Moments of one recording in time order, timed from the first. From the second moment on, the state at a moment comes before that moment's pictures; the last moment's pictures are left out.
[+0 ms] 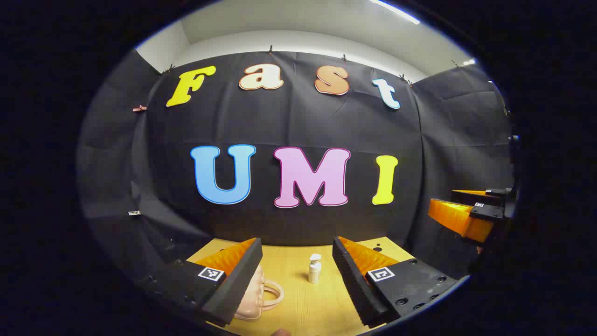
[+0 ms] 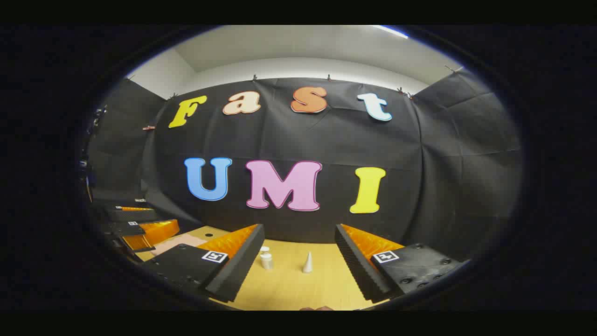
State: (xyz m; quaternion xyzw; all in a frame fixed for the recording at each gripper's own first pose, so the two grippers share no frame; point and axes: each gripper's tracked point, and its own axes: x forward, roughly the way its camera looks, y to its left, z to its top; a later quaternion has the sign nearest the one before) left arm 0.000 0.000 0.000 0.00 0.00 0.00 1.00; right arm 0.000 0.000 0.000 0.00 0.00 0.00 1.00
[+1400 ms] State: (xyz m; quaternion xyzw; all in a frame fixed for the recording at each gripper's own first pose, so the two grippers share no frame) left arm 0.054 0.009 -0.085 0.02 0.10 -0.02 0.99; right arm 0.016 0.000 -0.030 -0.03 0.03 -0.01 1.00
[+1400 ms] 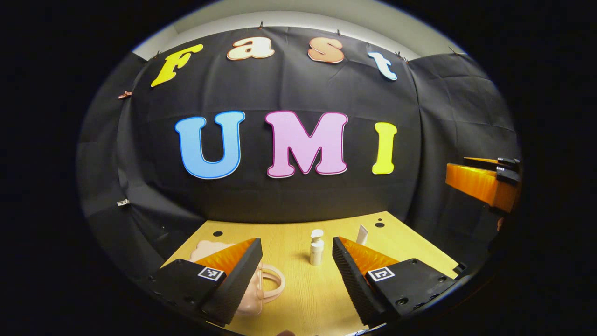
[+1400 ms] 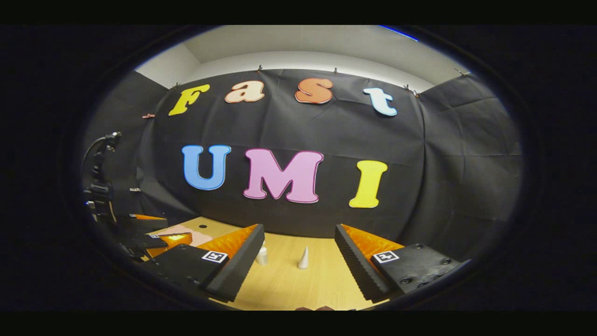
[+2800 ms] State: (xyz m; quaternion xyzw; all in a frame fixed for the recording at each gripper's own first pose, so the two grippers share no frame) left arm 0.184 0.048 -0.352 0.09 0.35 -0.01 0.93; right arm 0.030 0.001 -0.074 -0.05 0.13 -0.03 0.99
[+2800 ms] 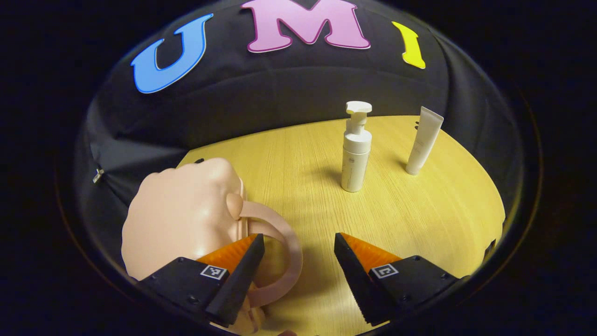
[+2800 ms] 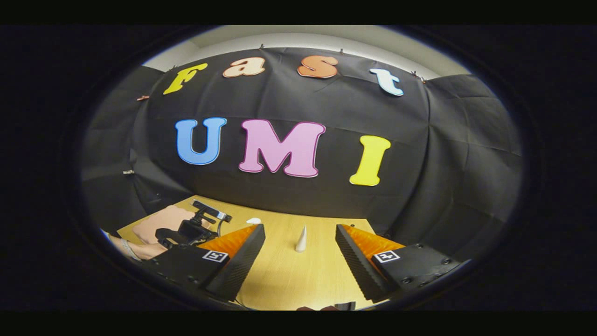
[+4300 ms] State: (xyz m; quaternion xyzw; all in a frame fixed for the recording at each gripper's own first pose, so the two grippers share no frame) left arm 0.153 0.224 -0.127 0.10 0.31 -0.01 0.95; right arm 0.037 0.004 -0.085 -0.03 0.13 -0.03 0.99
